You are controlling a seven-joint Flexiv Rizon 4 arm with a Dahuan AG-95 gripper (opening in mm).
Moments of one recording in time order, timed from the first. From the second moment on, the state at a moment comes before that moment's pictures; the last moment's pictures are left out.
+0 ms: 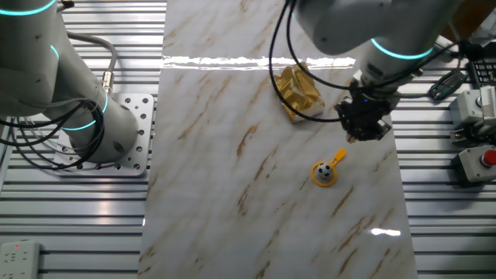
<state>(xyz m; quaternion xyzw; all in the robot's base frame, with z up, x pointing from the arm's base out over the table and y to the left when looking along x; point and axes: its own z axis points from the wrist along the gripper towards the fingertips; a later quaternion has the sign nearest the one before) 0.593 -0.034 0.059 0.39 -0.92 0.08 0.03</state>
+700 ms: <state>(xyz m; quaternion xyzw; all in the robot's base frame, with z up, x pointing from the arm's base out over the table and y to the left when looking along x) 0.577 -0.039 0.050 0.40 -0.91 0.09 0.04</state>
